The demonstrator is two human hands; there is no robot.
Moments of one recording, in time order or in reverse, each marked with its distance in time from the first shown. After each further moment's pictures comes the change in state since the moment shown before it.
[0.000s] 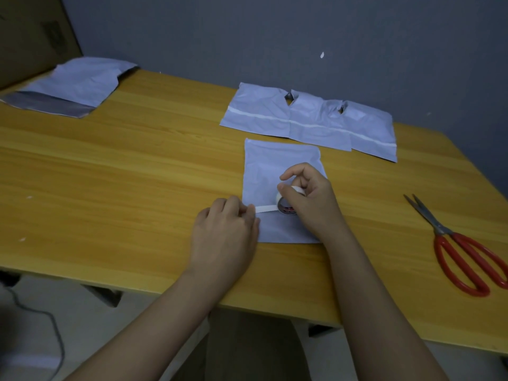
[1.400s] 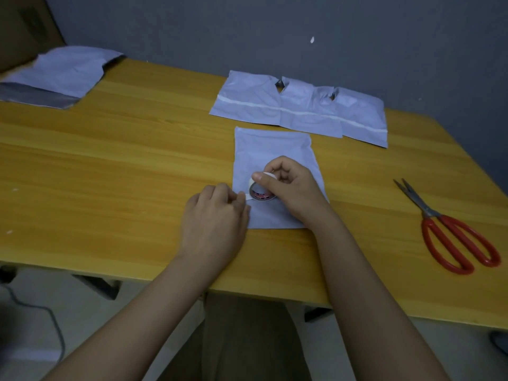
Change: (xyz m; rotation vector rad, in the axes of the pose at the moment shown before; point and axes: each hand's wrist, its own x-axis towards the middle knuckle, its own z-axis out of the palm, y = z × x) left_hand 0.001 -0.002 0.000 -0.044 0.003 0.041; right_hand 0.000 0.001 0.007 0.155 -0.118 0.111
